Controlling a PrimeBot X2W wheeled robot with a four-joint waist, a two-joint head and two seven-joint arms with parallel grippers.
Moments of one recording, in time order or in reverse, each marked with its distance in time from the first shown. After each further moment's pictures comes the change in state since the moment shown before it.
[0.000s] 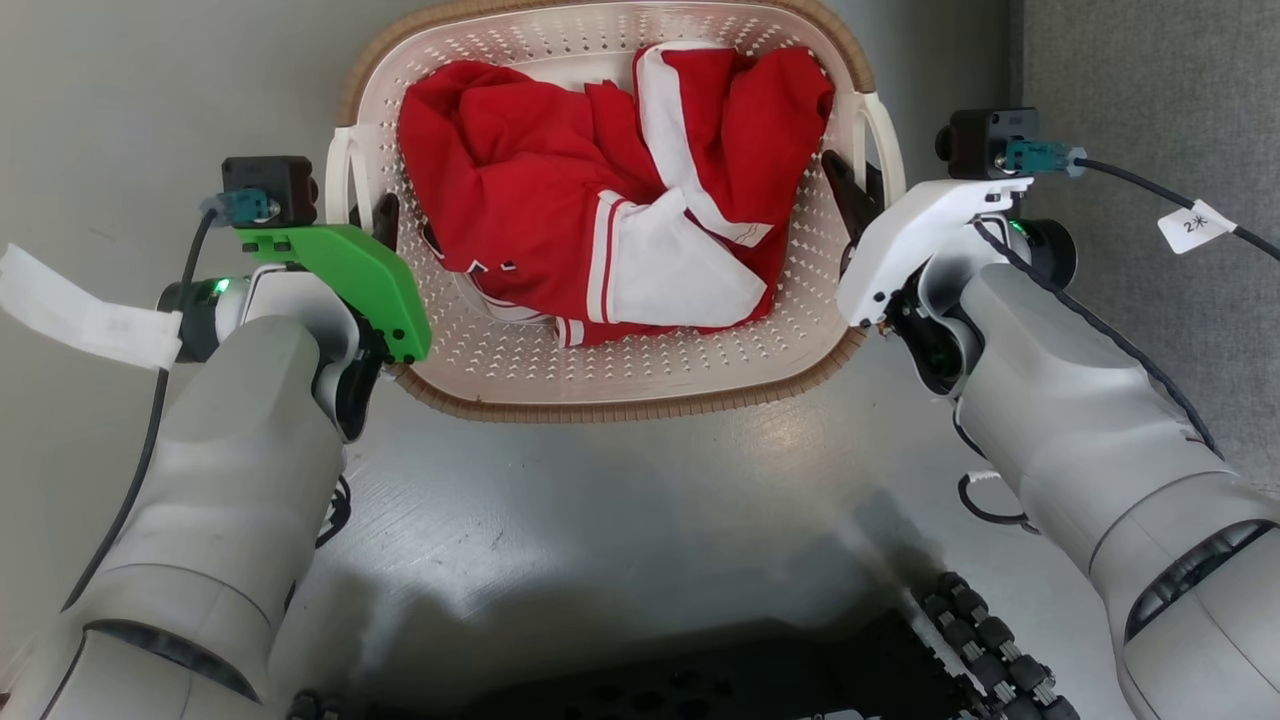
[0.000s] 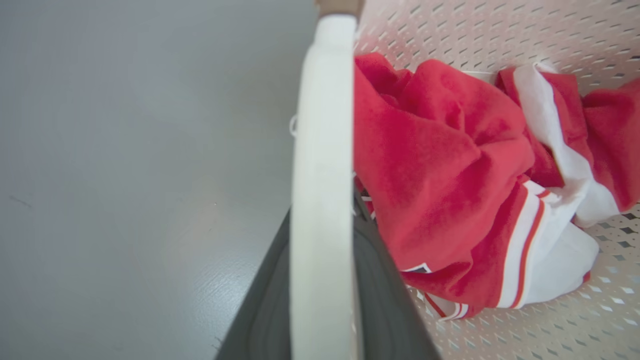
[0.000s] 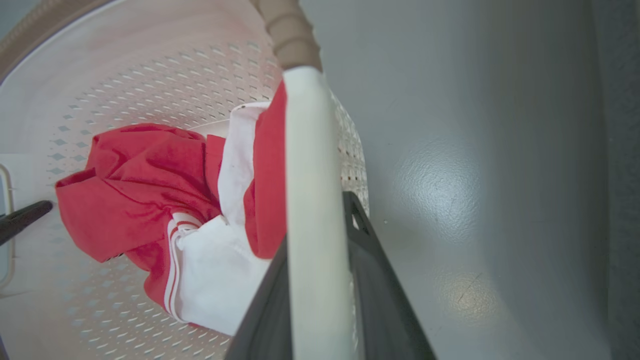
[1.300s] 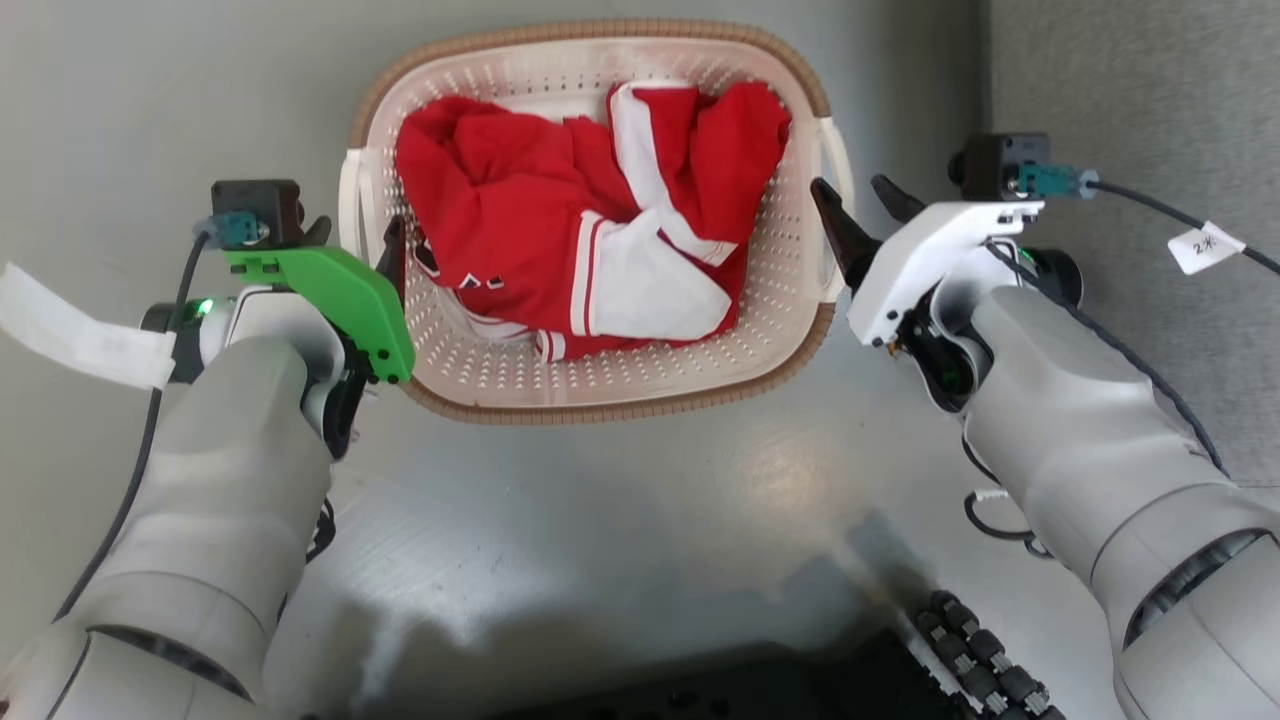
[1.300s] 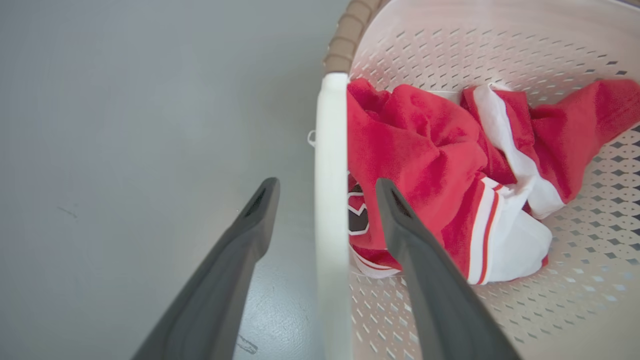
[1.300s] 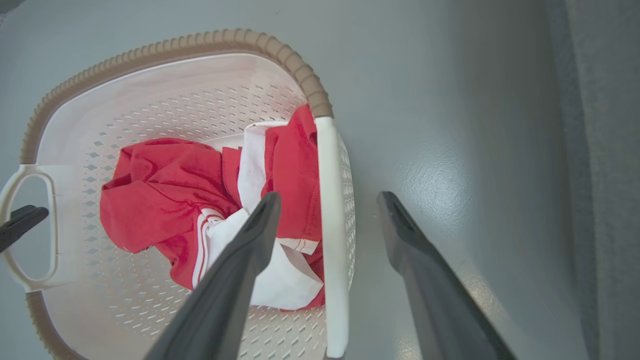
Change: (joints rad) left arm 0.001 0.000 -0.014 0.069 0.005 -0.020 -0.037; right arm 0.009 0.005 0.015 0.065 0.058 0.012 -0.009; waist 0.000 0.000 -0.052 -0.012
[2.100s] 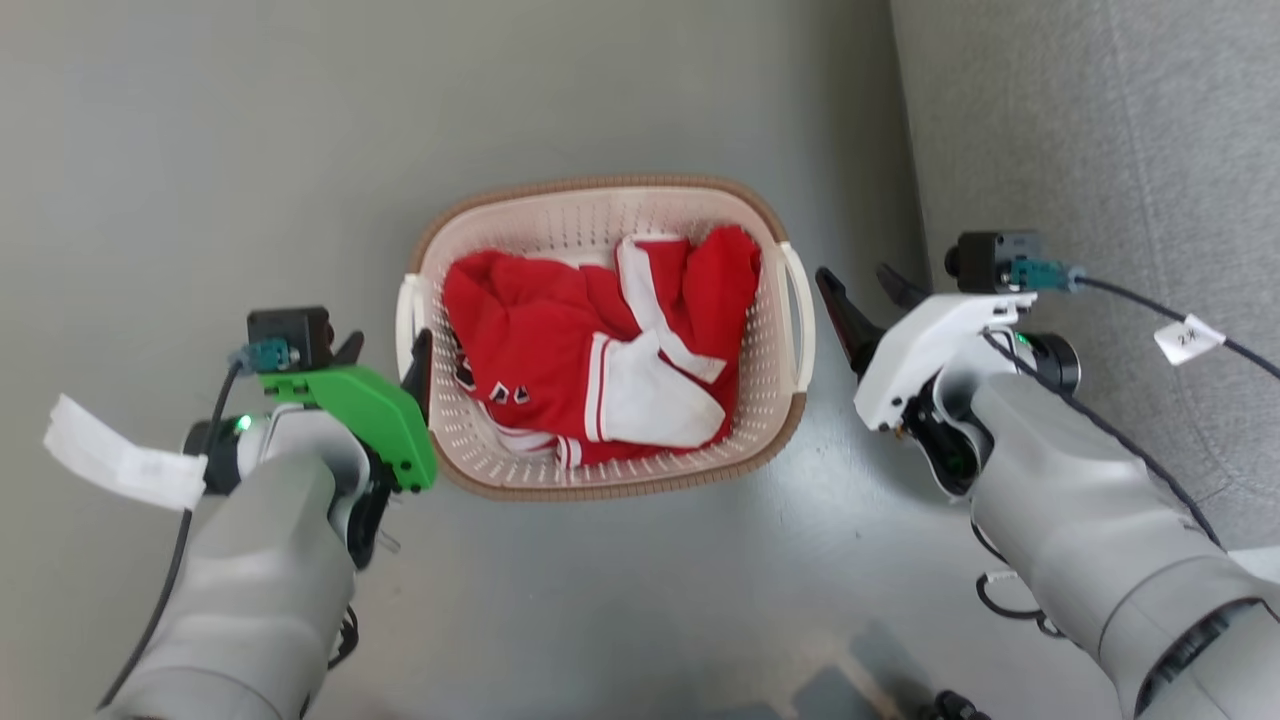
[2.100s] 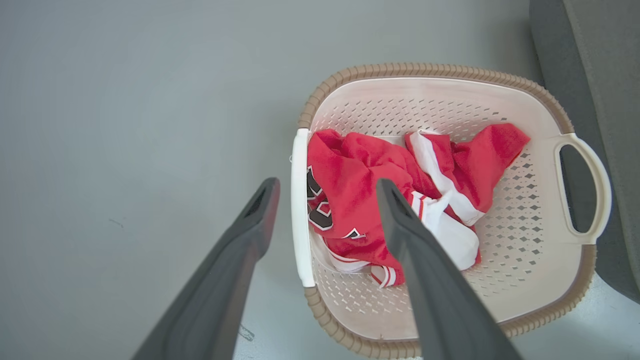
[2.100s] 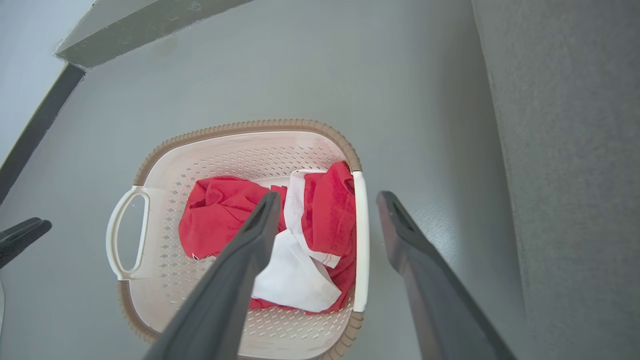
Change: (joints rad) left arm 0.173 -0.002 0.013 -0.037 -0.011 -0.018 -0.061; right arm 0.133 -0.024 0.025 -0.047 -0.006 0.000 -0.037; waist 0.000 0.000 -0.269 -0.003
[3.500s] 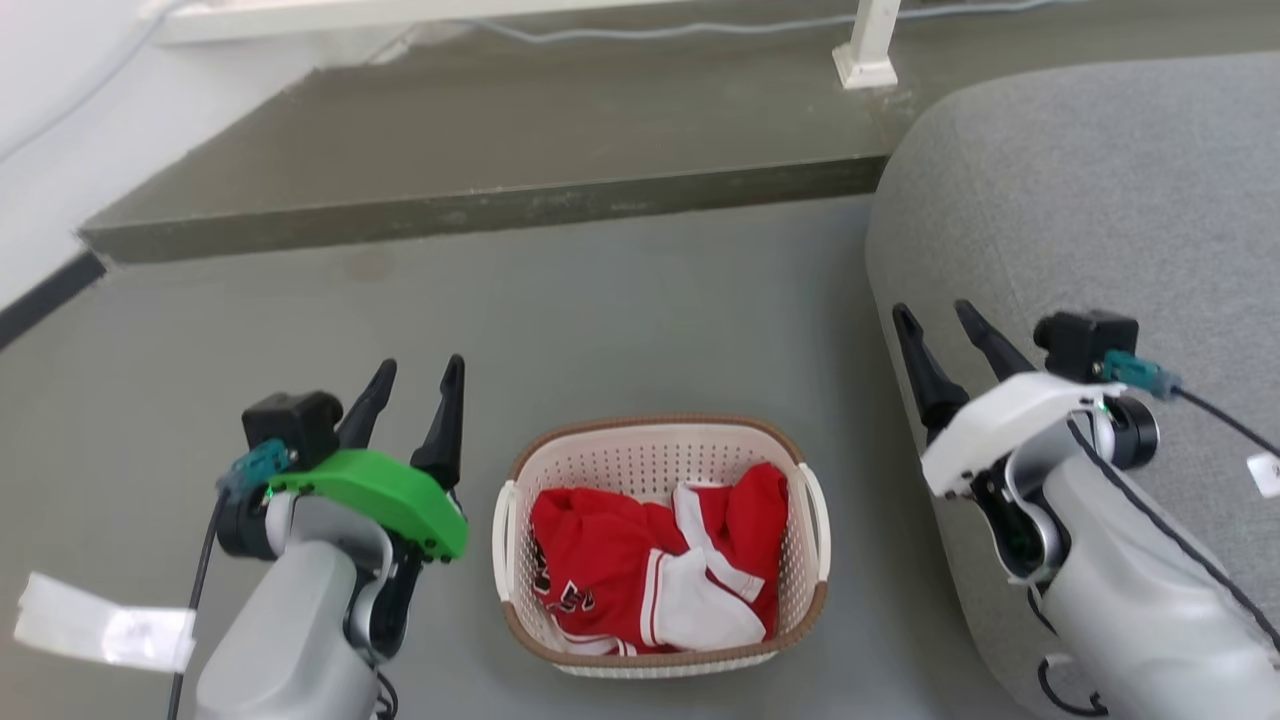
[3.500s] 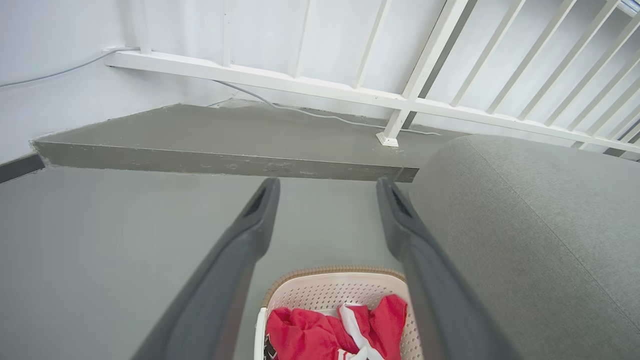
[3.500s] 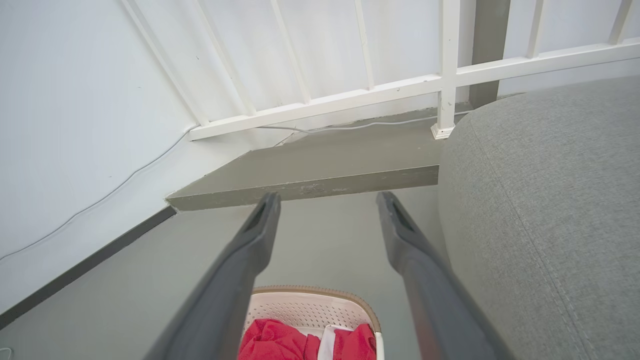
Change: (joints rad) left arm 0.378 0.045 0.300 -0.607 0.192 0.039 0.000; right arm 0.348 -0.136 -0.339 -0.491 -0.285 -0.110 -0.001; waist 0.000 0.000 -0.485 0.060
